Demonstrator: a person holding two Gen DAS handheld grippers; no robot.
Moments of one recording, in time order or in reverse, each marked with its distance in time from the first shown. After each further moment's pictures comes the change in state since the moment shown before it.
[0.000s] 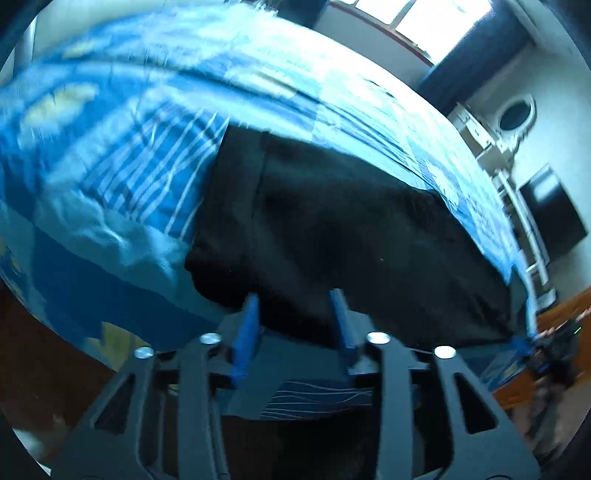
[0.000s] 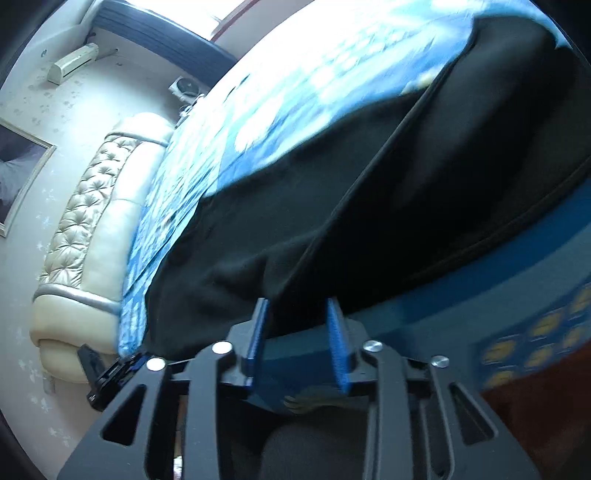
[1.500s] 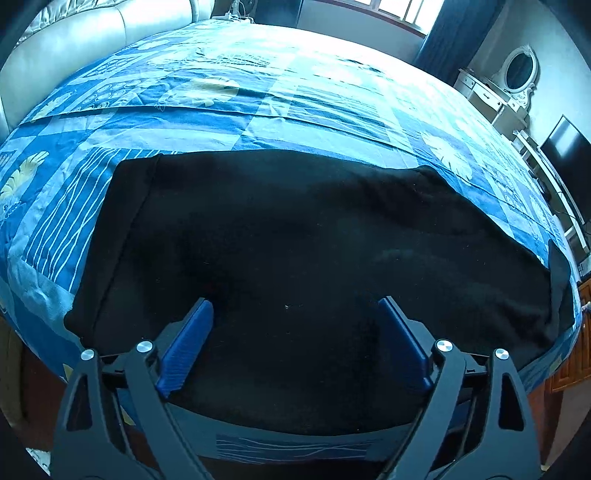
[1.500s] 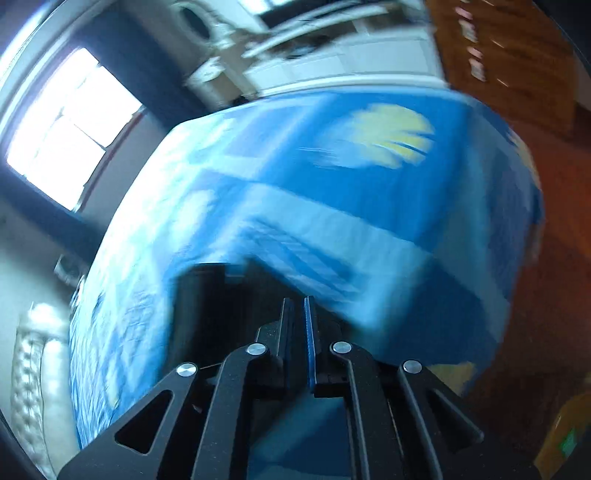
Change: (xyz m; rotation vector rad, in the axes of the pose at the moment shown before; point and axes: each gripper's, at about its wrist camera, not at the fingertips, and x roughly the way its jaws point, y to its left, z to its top) left arm 0.068 -0.097 0.016 0.133 0.004 0.143; right arm -0.146 -0.191 0.148 0.358 -0.444 -0.336
